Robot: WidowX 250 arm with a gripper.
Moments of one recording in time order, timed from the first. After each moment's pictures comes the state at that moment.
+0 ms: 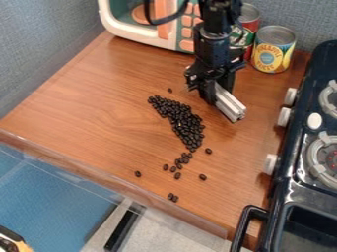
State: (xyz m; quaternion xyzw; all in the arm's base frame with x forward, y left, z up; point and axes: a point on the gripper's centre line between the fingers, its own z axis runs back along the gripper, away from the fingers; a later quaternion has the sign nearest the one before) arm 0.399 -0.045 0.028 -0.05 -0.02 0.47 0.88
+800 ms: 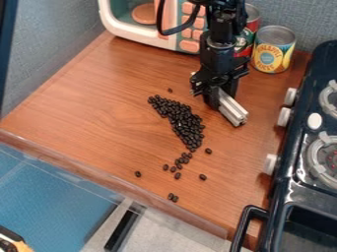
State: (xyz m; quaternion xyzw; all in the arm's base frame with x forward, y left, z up) arm 0.402 -0.045 0.008 -0.04 -0.02 0.46 0.89
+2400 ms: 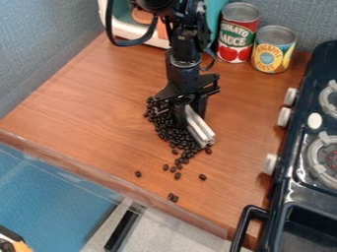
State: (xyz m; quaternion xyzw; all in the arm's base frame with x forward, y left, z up) arm 0.349 -0.015 0.009 -0.03 -0.02 0.44 0.90
